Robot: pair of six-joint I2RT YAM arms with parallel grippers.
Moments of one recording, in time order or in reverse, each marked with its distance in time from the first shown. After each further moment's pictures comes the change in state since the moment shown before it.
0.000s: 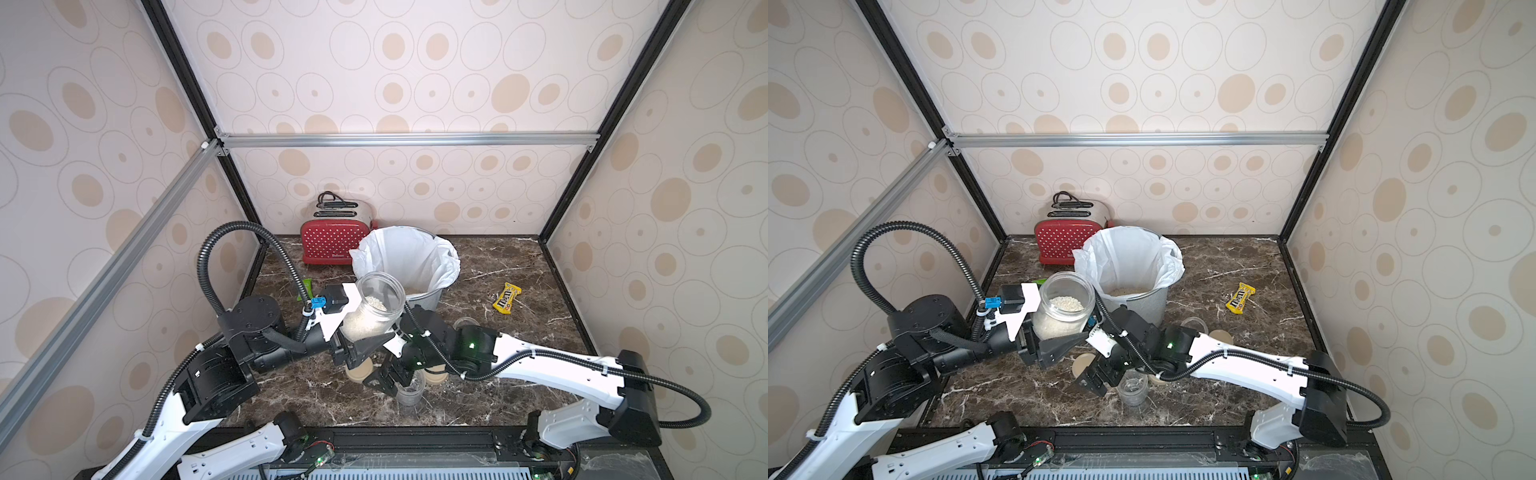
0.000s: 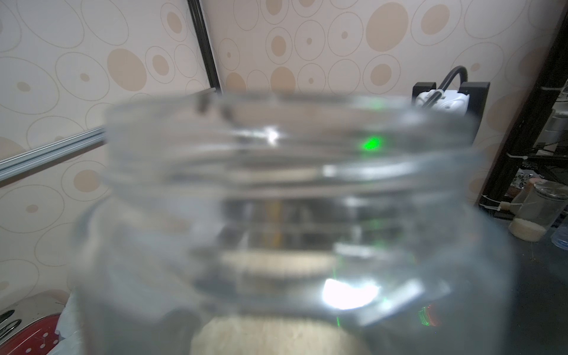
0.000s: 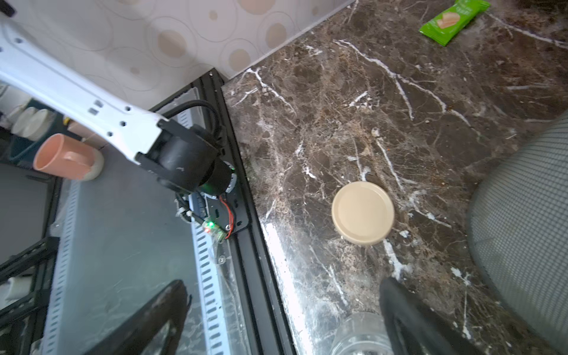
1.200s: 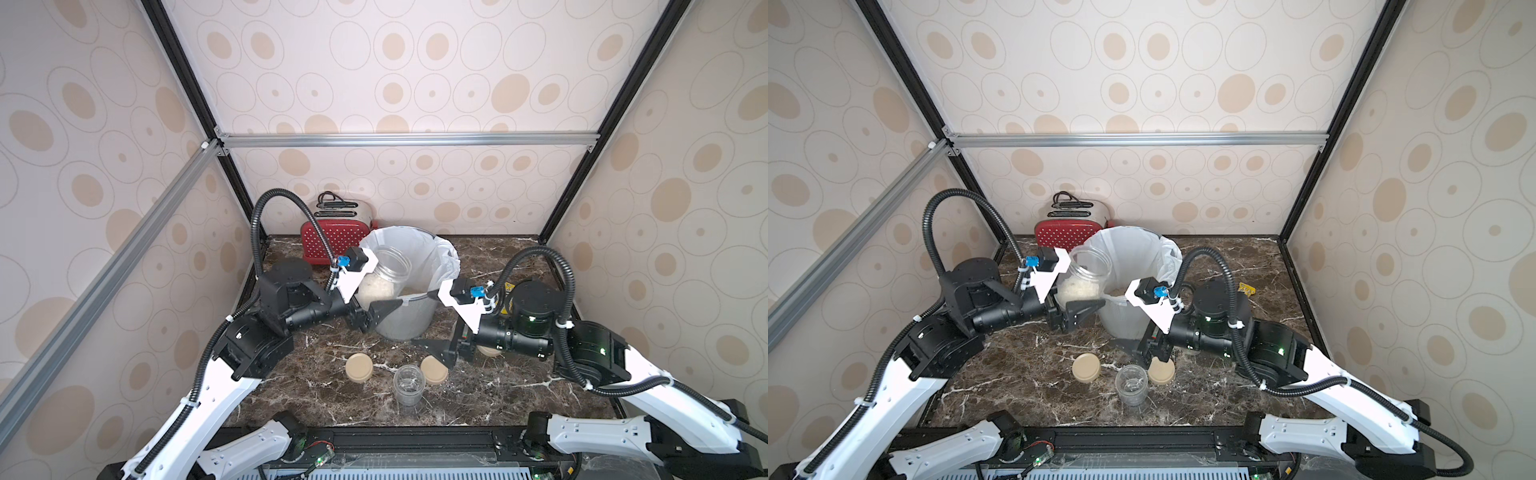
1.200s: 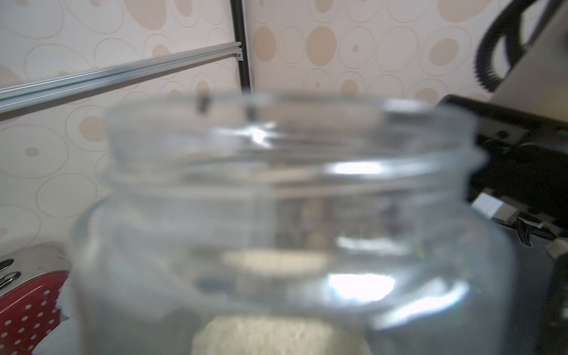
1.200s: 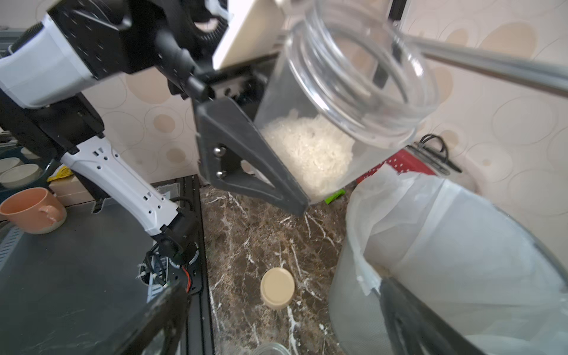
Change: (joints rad) left arm 0.330 0.213 0.040 0.056 0.219 -0.068; right arm -0.076 -0.352 0.253 -0.146 0.200 -0.310
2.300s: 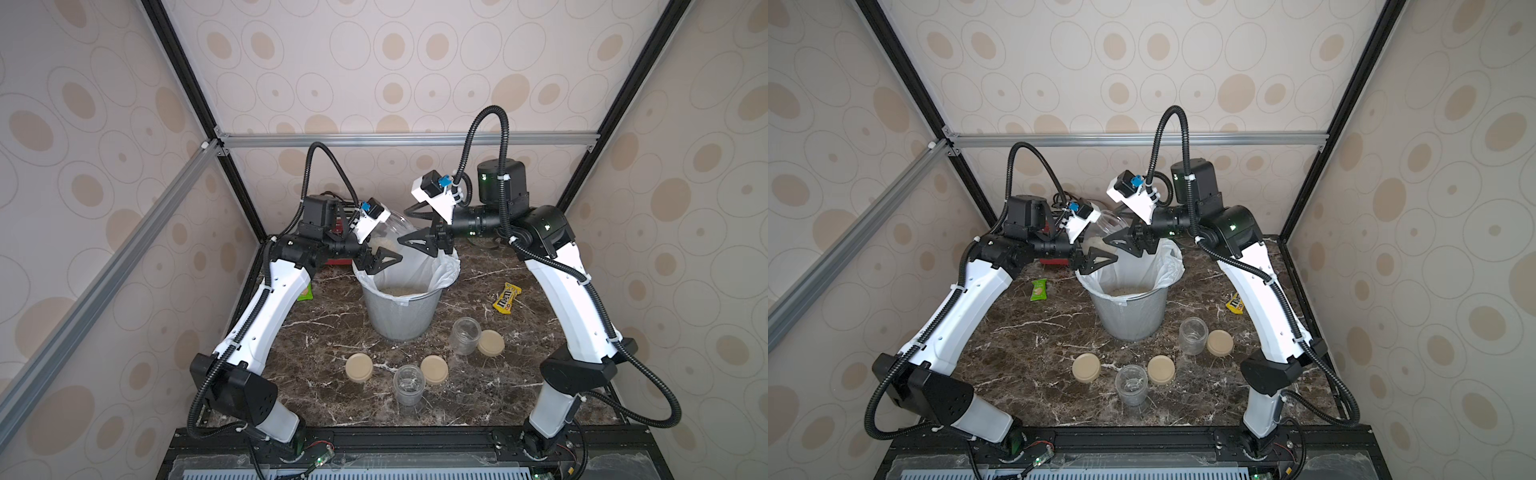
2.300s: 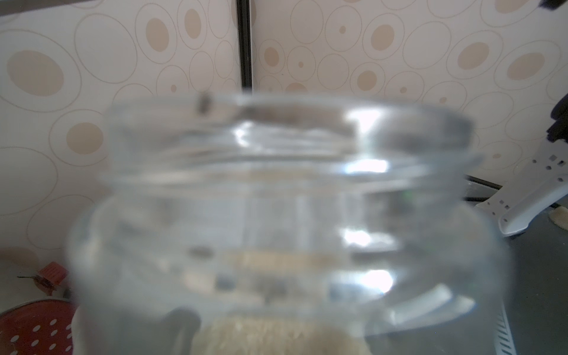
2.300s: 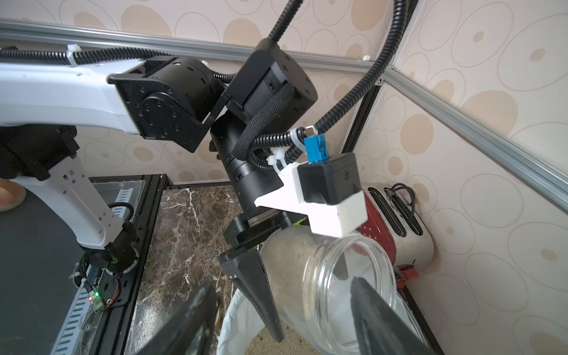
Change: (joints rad) left arm 0.253 0.569 0.385 -0.175 0.336 0.298; right arm -0.482 0.790 1.050 -0.447 -0.582 -0.320
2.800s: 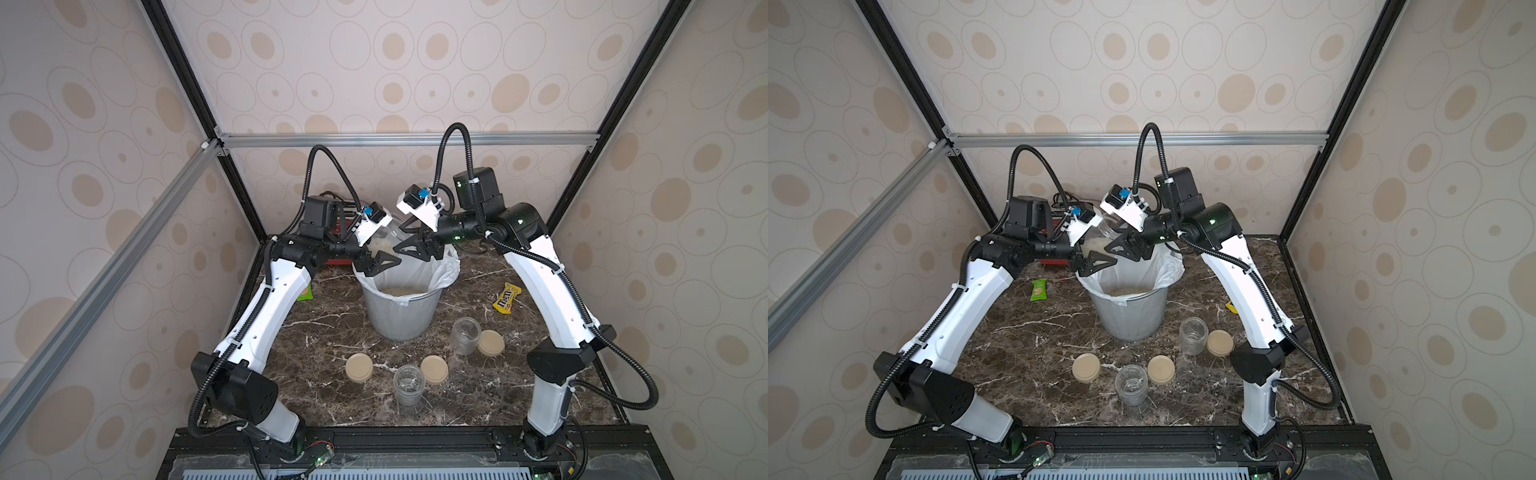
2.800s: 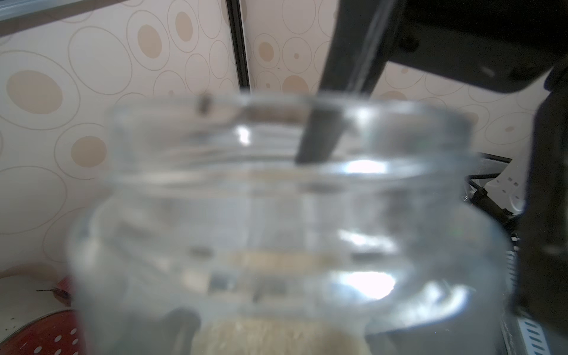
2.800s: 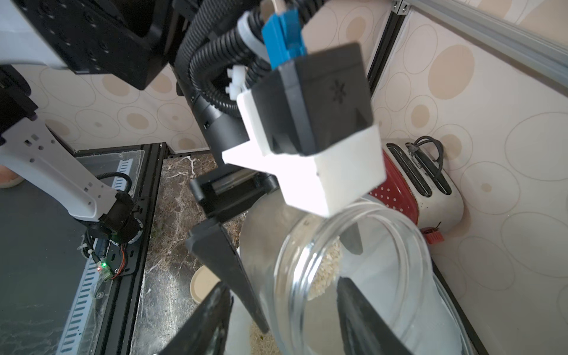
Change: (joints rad) left arm 0.001 0.003 0.001 -0.006 0.006 0.089; right arm -0.002 0.087 0.004 -0.094 0.028 -0.035
